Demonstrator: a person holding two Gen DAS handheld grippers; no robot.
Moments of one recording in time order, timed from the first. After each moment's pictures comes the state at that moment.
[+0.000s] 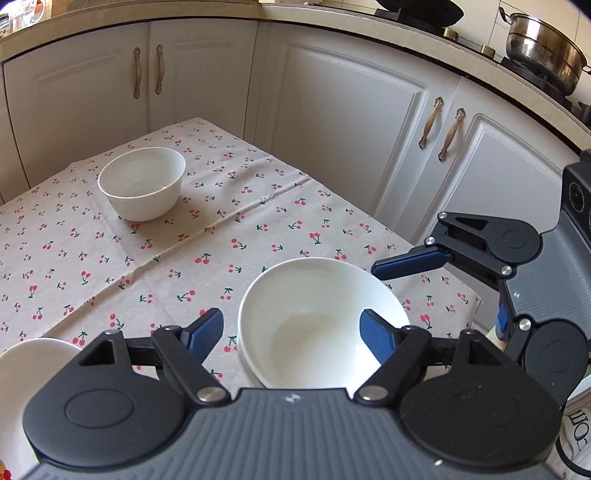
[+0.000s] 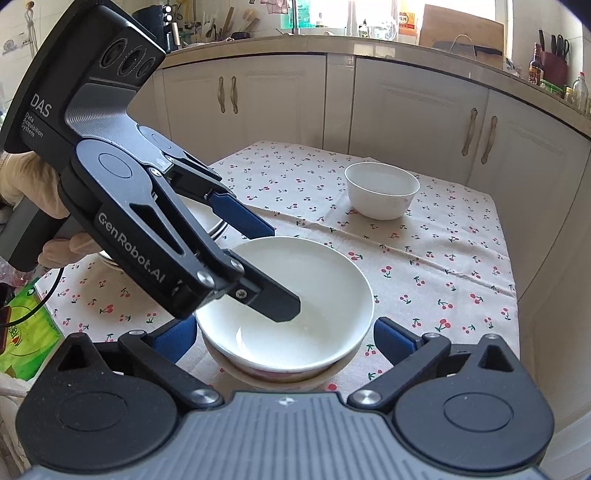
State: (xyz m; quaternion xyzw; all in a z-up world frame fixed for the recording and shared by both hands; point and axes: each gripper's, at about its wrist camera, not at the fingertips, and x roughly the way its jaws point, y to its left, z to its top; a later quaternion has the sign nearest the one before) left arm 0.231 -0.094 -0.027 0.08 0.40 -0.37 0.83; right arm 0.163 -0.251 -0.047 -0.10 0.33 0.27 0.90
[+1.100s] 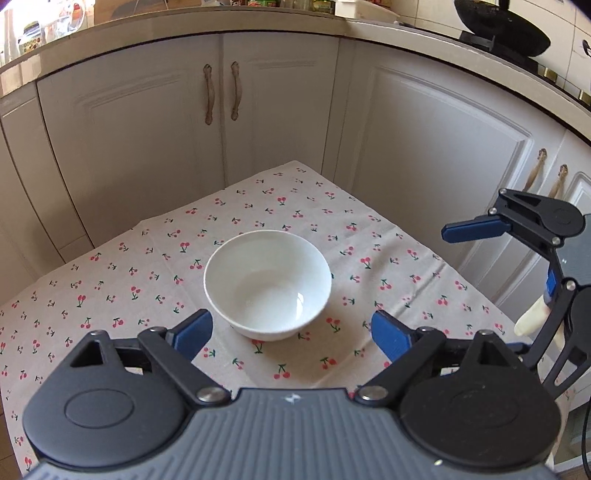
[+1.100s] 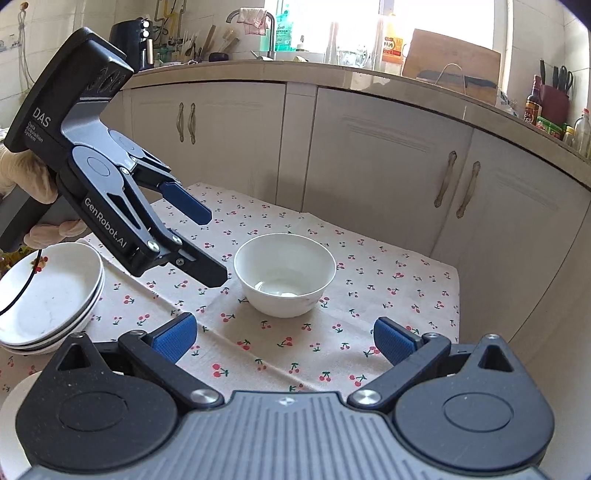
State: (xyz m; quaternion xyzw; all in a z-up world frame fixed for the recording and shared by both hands) left arm 0.396 -0.092 -0.019 0.10 0.39 -0.29 0.87; right arm 0.319 -0.291 -0.025 -0.13 0.28 0.26 0.91
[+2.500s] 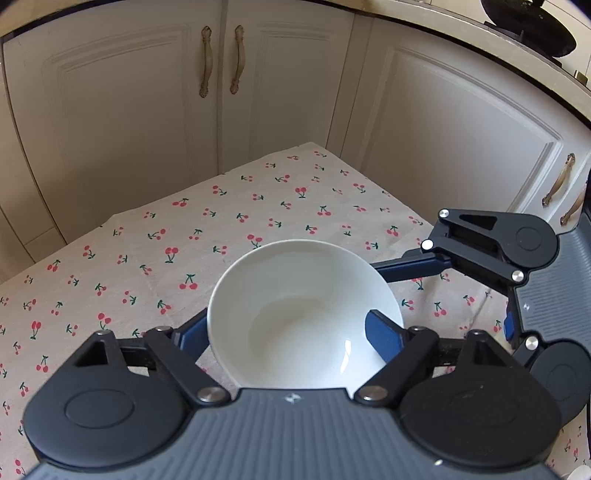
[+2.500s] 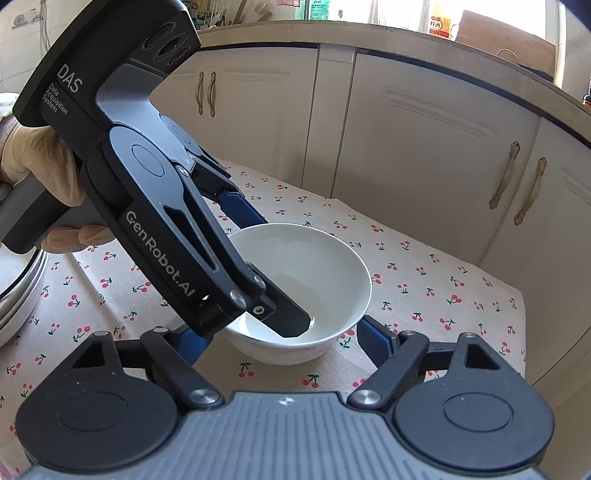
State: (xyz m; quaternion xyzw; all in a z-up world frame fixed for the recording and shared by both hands) left arm 0.467 -0.108 -0.072 0.08 0.42 -0.31 0.85; right arm 0.402 -0.251 -0.076 -0.15 0.30 0.32 0.89
